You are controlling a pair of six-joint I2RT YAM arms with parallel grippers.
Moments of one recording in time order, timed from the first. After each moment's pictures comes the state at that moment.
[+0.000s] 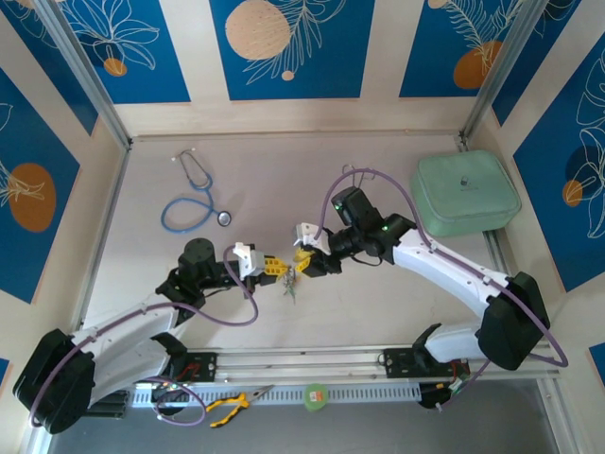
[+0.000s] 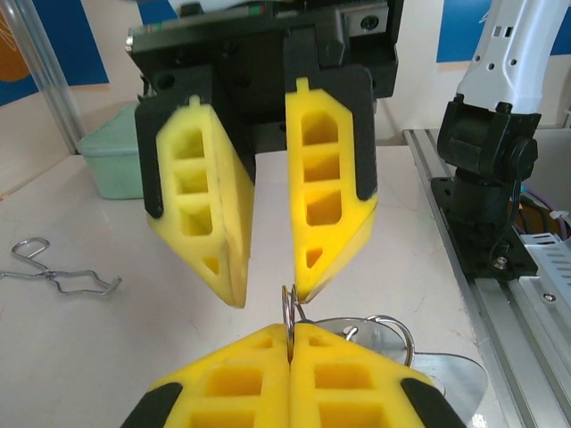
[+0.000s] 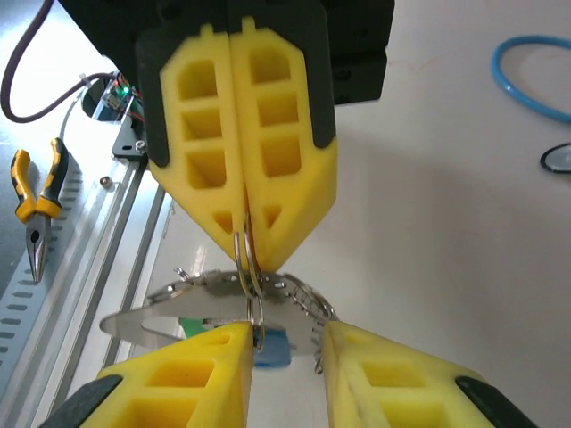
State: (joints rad) left arm -0.63 0.98 0.34 0.48 0.78 0.21; right arm 0.70 1.32 1.02 -0.55 -0.76 -0.65
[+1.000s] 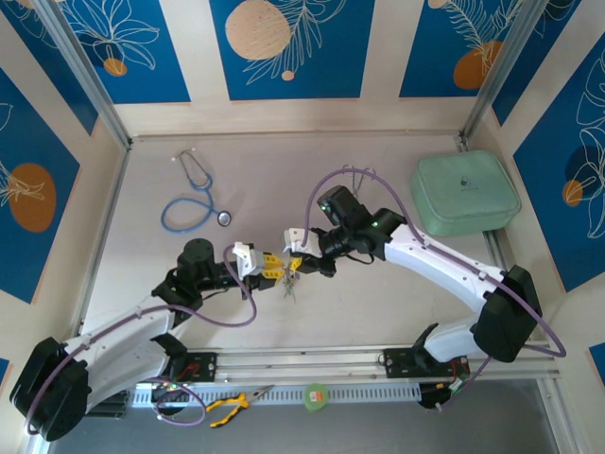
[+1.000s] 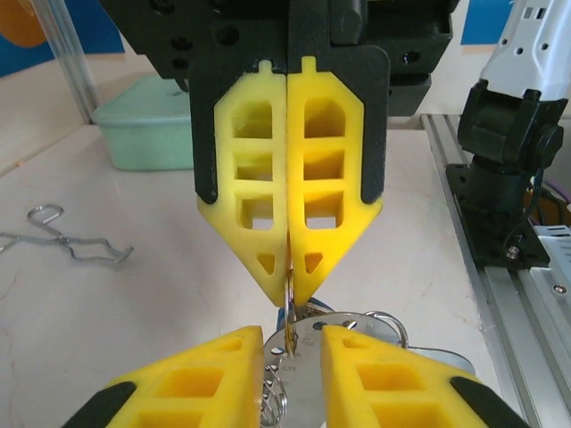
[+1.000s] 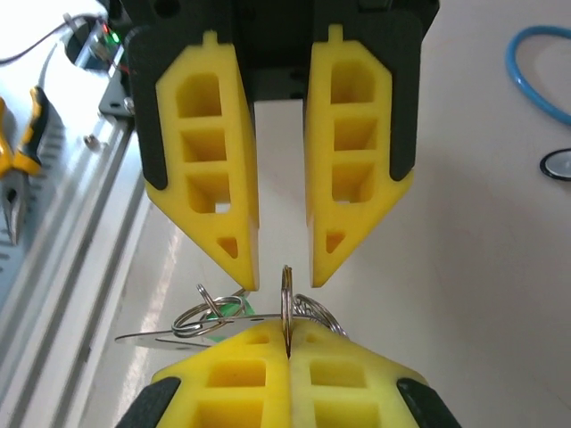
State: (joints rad) left arm -0.63 0.92 0.36 0.32 0.71 0.23; right arm 0.79 1.39 1.16 -0.72 -0.60 -0.76
